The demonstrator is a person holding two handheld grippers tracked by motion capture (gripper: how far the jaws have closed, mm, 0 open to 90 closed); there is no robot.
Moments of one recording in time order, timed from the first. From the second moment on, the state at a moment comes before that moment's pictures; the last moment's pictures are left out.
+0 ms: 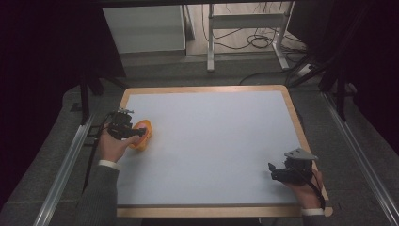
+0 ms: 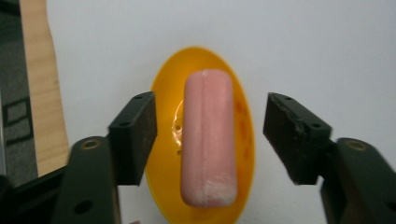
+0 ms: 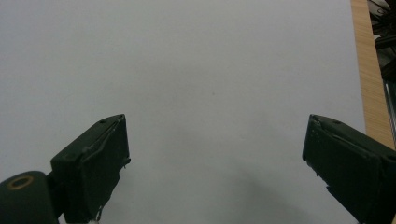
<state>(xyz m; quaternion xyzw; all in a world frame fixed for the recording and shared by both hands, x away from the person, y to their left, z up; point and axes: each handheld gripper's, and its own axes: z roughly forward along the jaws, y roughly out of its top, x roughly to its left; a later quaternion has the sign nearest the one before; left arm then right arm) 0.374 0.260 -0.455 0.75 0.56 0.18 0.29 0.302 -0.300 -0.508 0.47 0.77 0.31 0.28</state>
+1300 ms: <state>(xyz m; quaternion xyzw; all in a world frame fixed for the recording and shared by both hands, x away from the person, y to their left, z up) 0.269 0.248 -0.499 0.78 0.50 0.14 0.36 0.298 -0.297 -0.505 0.46 0.77 0.32 0.30</state>
